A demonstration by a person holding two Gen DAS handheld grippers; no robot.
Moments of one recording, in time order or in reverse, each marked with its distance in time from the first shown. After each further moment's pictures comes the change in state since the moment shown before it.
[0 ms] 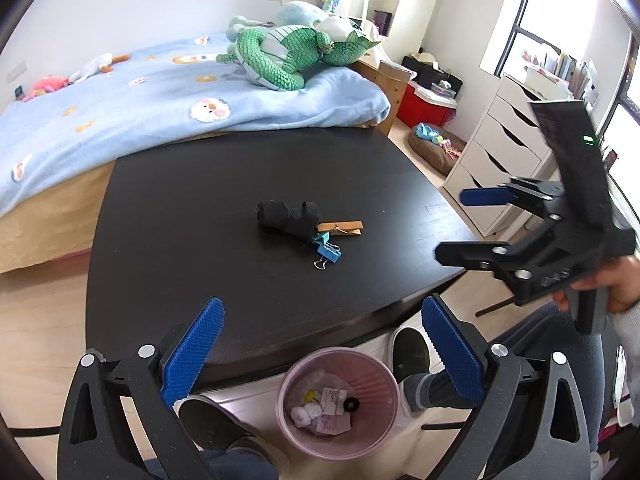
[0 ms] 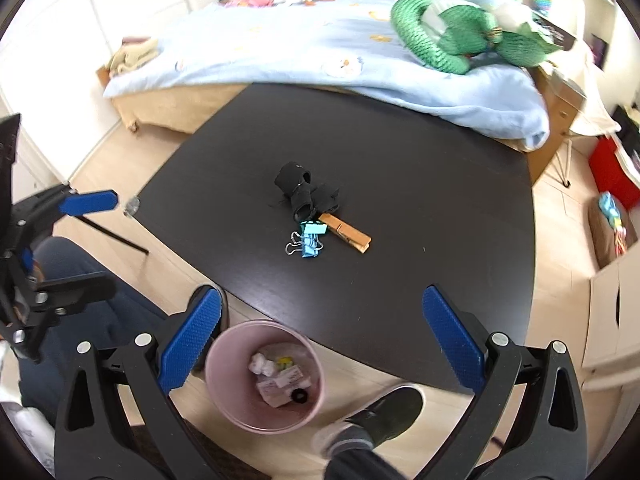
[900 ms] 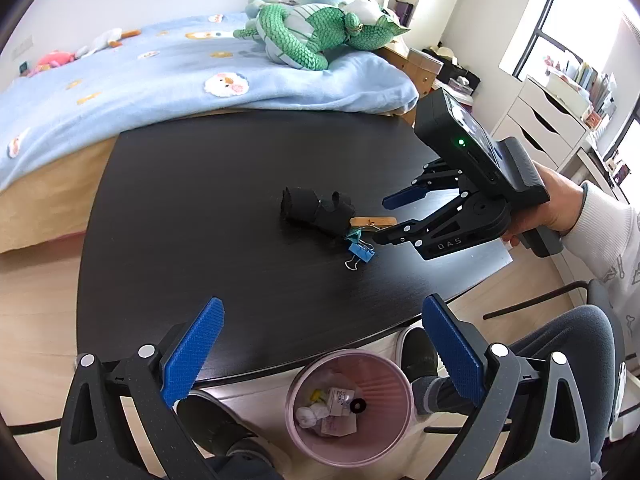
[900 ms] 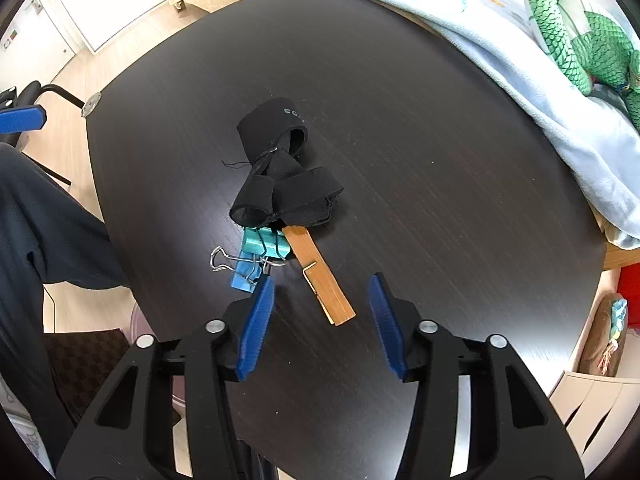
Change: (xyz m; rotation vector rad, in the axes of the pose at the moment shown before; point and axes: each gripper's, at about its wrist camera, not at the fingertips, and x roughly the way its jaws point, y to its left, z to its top) left arm 0.034 0.034 0.006 -0.062 0.052 0.004; right arm 0.139 -0.014 0.051 -0.367 0.289 0.065
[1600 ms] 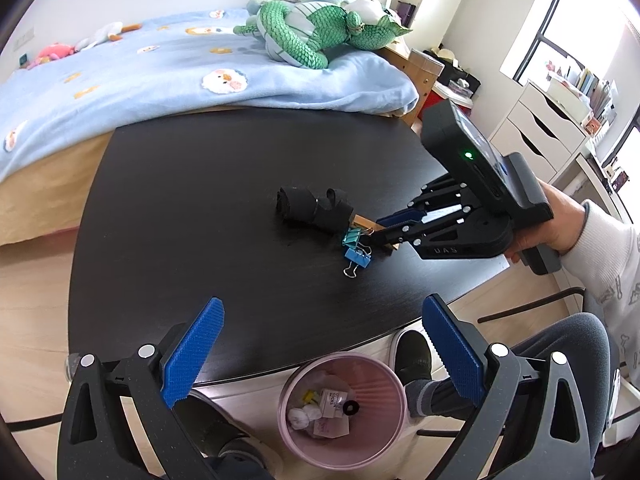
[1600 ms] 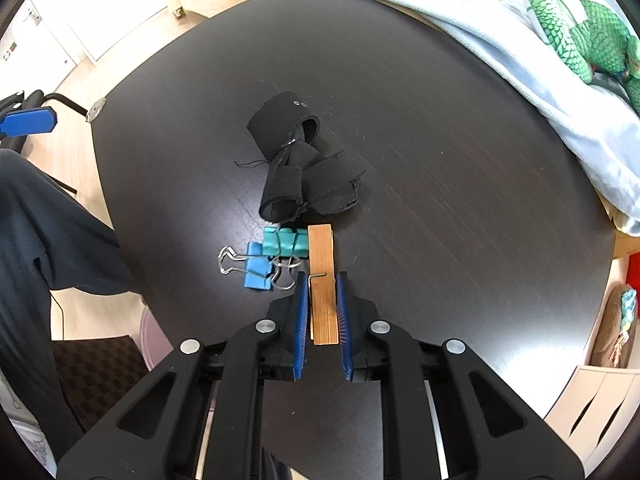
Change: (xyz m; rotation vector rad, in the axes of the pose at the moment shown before) left arm 0.005 0.000 0.004 -0.017 0.003 -0.017; right arm -0.002 -0.002 -0.001 0.039 -0.017 0.024
